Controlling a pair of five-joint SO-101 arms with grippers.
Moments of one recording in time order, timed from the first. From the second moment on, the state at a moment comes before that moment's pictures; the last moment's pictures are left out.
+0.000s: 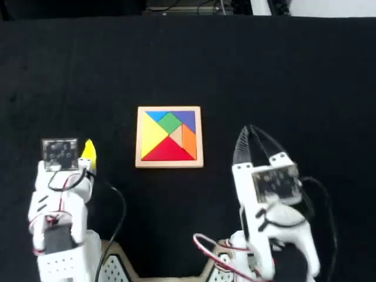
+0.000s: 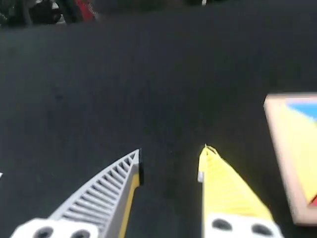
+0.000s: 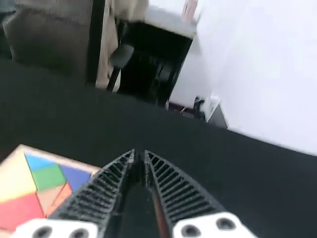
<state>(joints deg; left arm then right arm) -16.8 -104.0 91.8 46.8 -12.7 -2.9 -103.6 69.1 55.2 16.6</state>
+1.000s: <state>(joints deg) -17.3 -103.5 96.2 72.5 -12.5 -2.9 -103.6 96.6 73.1 15.0</state>
